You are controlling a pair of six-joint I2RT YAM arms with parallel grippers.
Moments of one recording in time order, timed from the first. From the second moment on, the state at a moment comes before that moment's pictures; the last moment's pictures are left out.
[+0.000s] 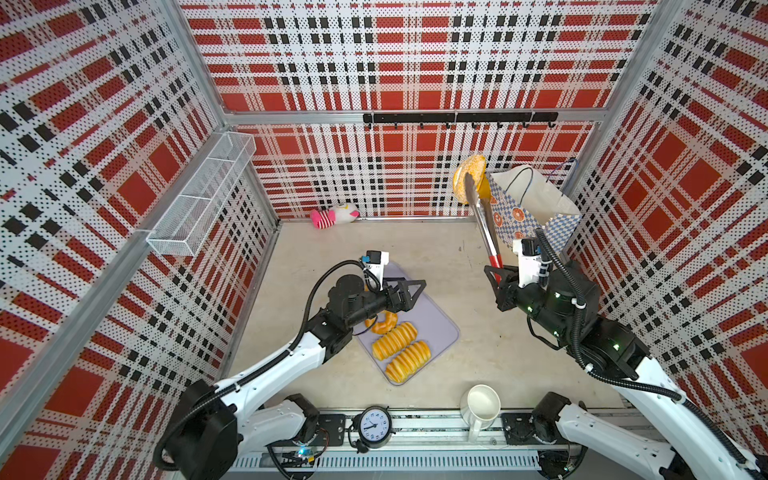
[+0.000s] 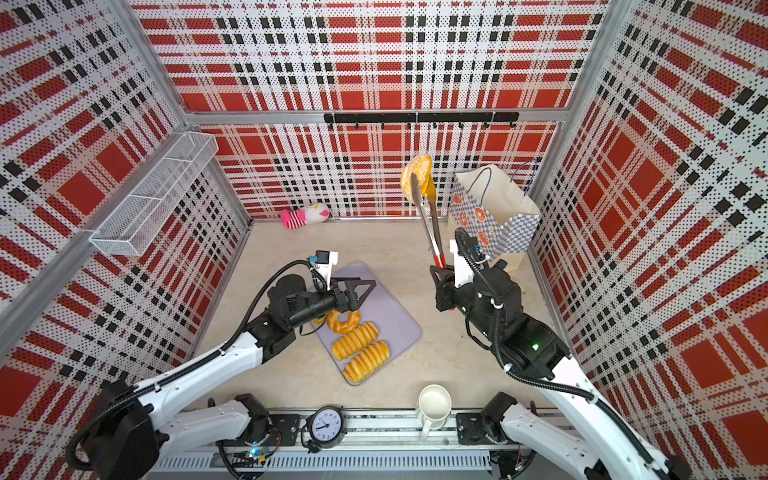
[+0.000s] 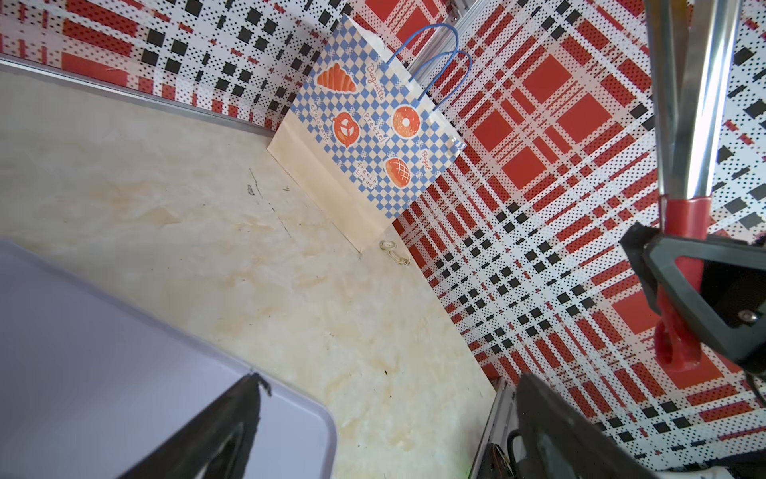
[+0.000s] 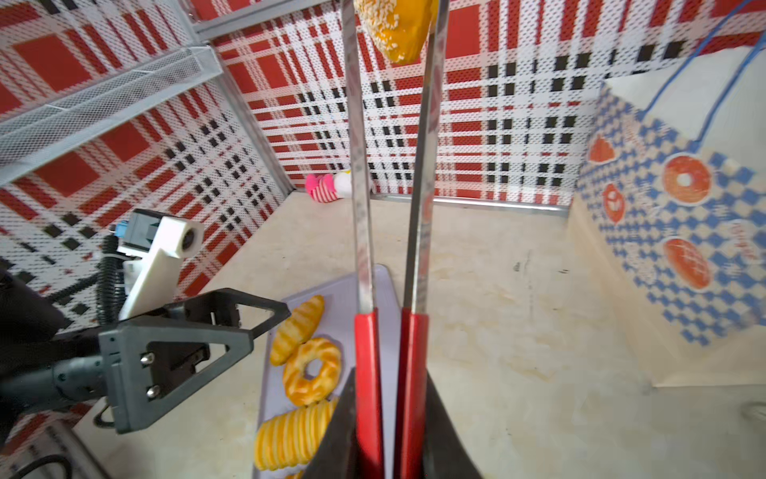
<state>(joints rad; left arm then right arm) -0.65 1.16 0.70 0.33 0.31 -0.68 0.67 0.82 1.10 -0.54 0.22 0.28</state>
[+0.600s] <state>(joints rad) -0.63 1.35 0.78 0.58 0.40 -0.69 0.24 0.89 1.19 -0.58 0.20 0.28</state>
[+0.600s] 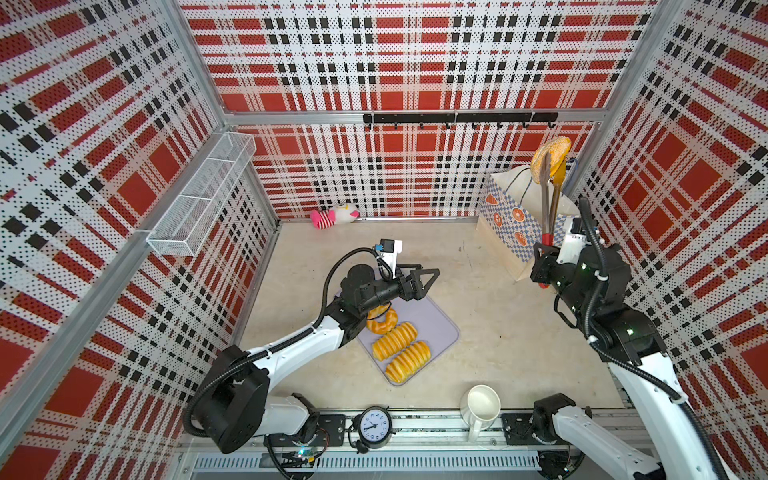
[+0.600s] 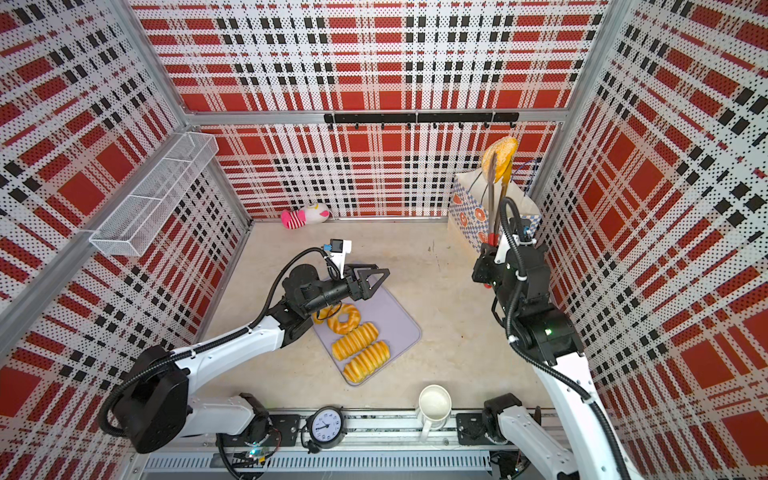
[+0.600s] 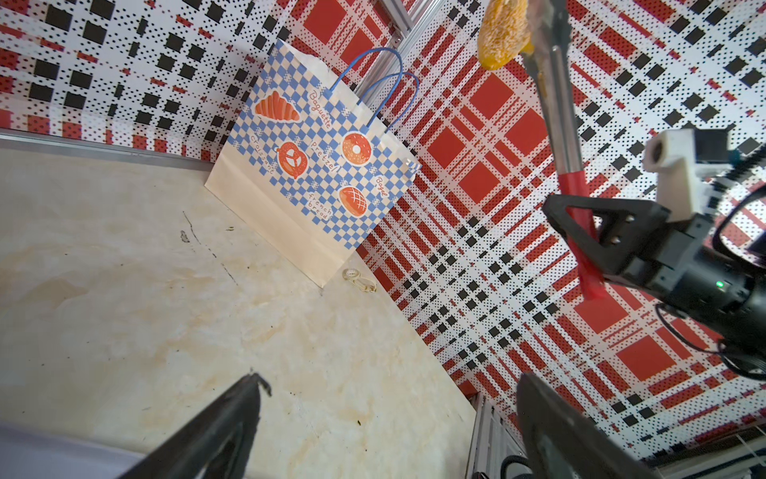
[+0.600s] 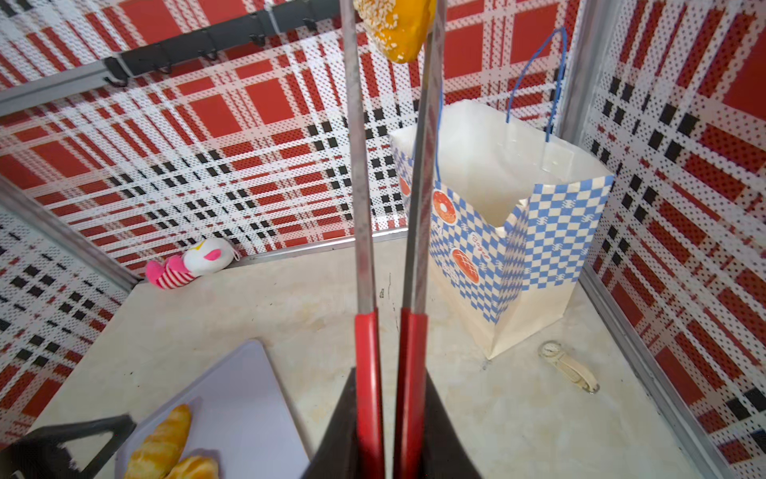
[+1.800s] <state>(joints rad) -0.59 1.35 0.73 0.63 0.44 -0.72 -0.03 1.11 1.10 -0.54 0.01 0.29</state>
